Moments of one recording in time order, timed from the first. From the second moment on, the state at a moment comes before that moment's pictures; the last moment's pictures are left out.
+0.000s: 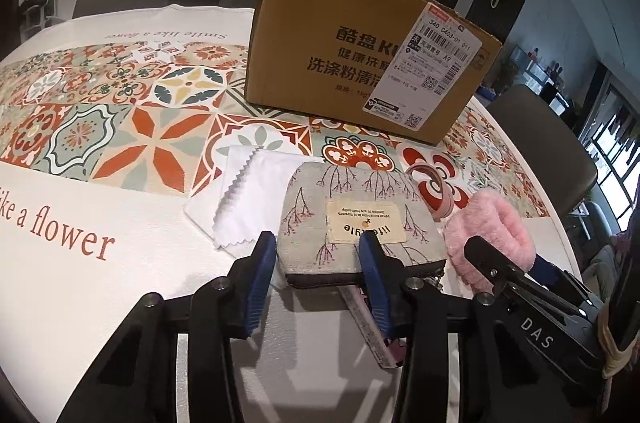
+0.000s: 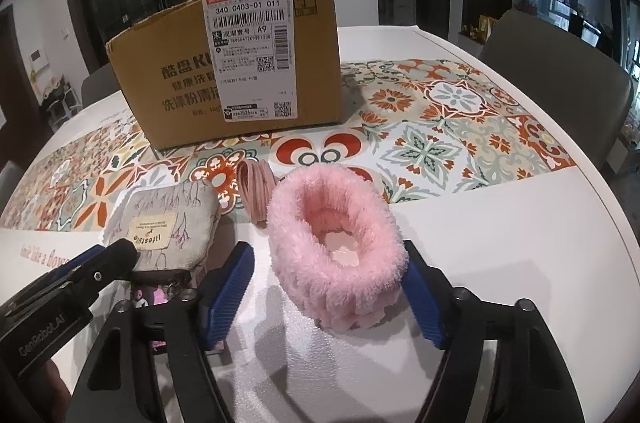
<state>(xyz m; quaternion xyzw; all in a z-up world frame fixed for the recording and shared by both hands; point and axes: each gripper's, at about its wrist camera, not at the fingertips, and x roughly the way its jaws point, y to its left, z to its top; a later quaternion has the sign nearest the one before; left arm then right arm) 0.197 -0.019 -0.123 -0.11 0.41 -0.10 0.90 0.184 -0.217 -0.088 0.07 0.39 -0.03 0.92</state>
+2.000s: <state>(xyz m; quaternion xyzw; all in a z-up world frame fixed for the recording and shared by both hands) 0.201 -0.031 -0.108 -0.11 0.38 -0.14 0.91 0.178 -0.212 -0.081 0.06 0.38 -0.01 0.92</state>
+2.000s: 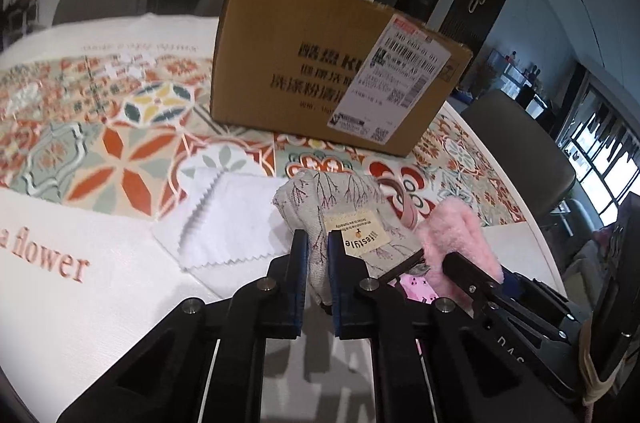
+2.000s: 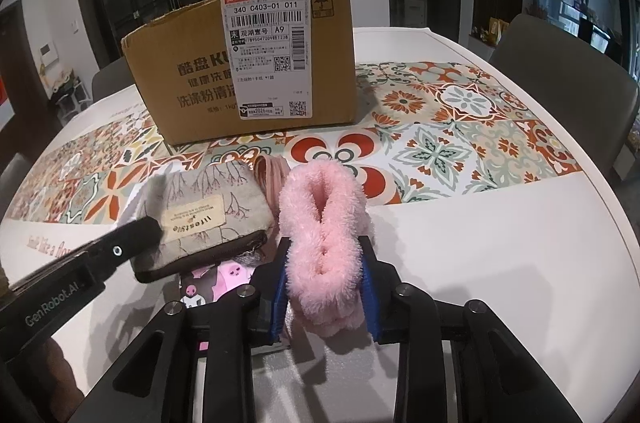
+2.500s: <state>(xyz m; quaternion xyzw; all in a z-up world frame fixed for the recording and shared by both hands) 0.182 -0.022 -0.070 -0.10 0.32 -0.14 0.93 0.161 -0.206 -0.043 0.05 0.34 -0.01 0.94</state>
